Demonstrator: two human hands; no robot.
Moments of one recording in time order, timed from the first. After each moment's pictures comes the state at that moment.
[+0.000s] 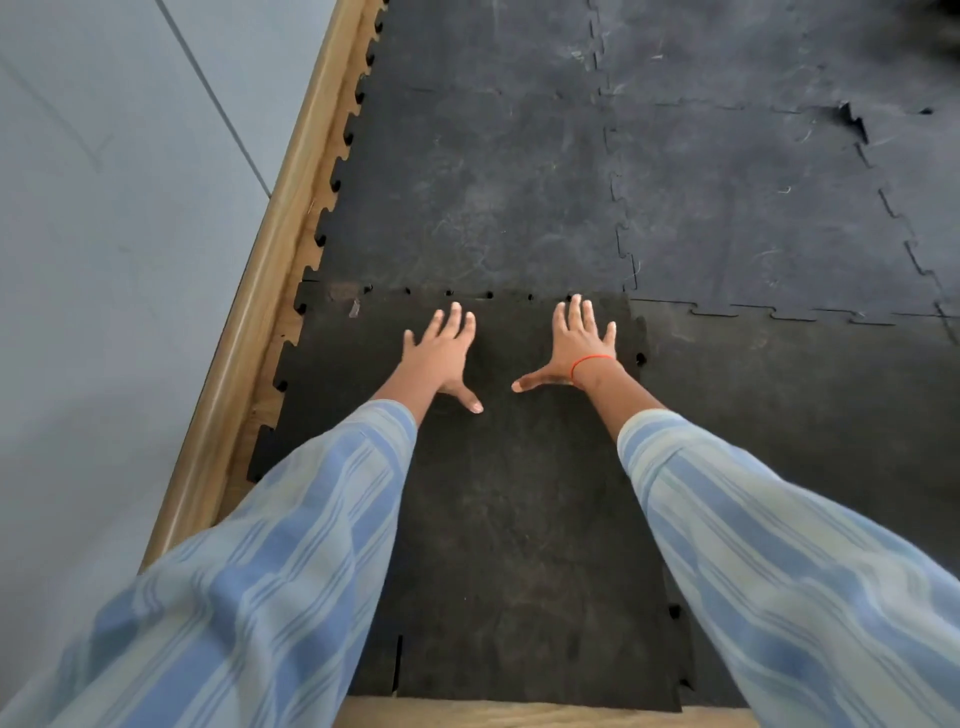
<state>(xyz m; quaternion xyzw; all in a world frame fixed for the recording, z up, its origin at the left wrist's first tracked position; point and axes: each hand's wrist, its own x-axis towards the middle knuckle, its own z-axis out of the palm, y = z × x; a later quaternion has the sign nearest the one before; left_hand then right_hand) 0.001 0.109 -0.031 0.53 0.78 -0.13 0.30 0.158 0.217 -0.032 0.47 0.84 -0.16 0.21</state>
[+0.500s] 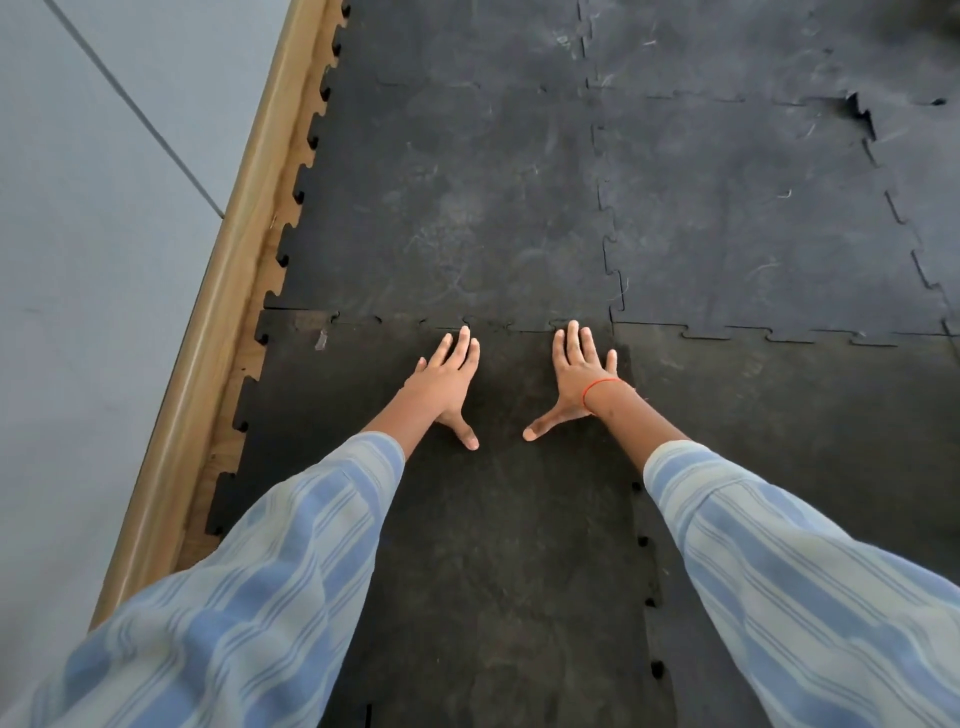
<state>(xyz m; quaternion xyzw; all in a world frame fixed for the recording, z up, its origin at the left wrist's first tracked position) 0.012 0.156 -0.049 0.56 0.73 -0.18 0.34 0.175 0.264 -0.055 0.41 0.83 -0.18 0.33</state>
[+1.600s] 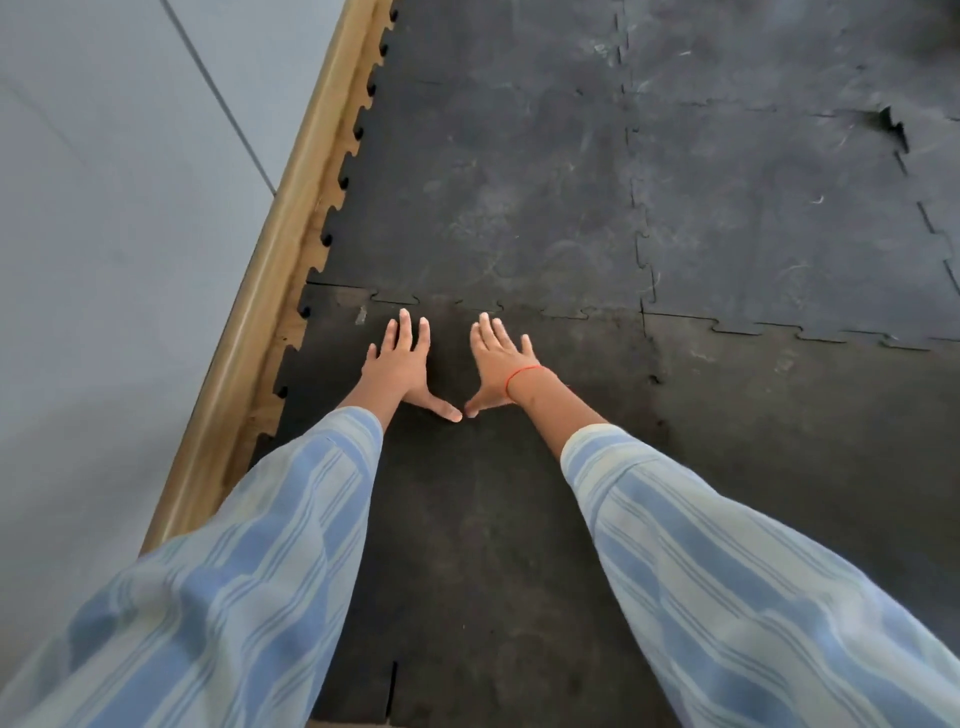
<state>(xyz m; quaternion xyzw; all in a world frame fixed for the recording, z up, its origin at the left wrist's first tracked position) -0.044 0.098 -0.057 0.44 0.83 -0.14 0.32 0.083 0.183 -0.045 0.29 0.90 -0.17 0.27</state>
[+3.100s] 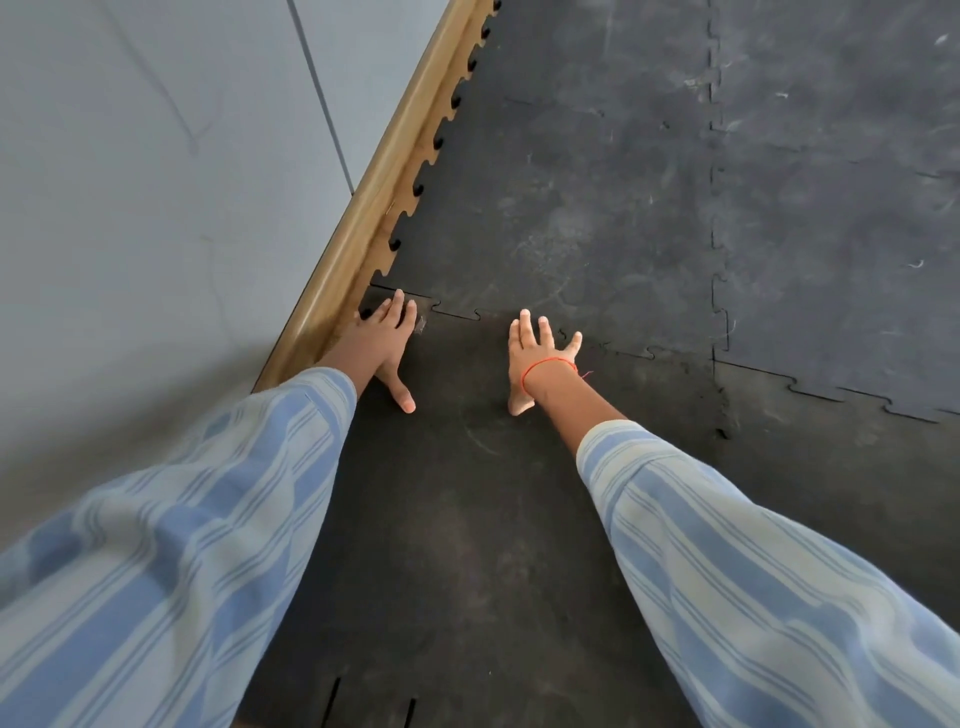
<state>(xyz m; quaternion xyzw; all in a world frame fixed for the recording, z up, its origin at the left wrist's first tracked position) -0.147 0.069 -0.055 0.46 0.82 -0.23 0.26 0.022 0.190 -0.051 0.32 0.87 -0.06 0.36</state>
